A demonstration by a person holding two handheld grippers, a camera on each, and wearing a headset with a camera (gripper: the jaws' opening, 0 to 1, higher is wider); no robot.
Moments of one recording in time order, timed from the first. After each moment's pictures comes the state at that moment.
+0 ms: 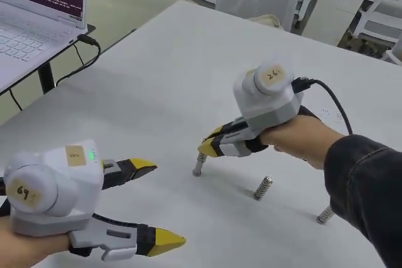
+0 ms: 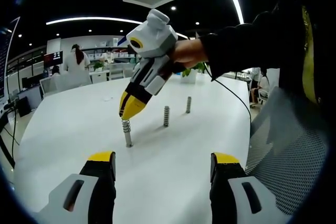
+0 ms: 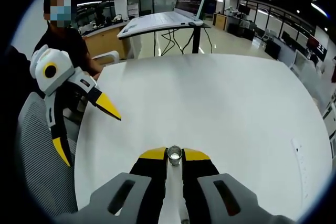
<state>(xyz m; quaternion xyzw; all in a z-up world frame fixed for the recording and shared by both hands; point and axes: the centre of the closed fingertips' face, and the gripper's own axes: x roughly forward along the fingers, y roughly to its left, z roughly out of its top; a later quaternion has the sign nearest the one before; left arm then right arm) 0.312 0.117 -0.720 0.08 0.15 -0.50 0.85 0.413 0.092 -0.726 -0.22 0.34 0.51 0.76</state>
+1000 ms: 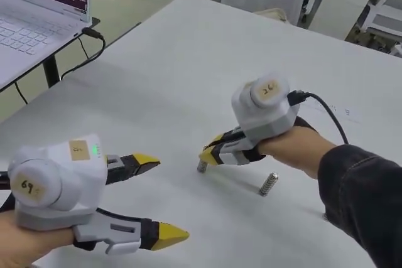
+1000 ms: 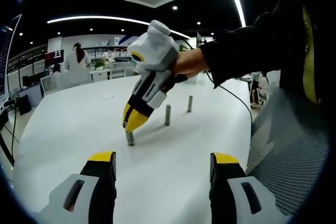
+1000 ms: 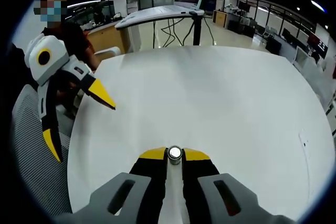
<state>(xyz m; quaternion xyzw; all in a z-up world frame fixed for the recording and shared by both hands) 0.314 0.119 -0.723 0.07 0.15 -0.50 0.85 0.414 0.092 -0.755 -0.22 0.35 0.50 0.76</state>
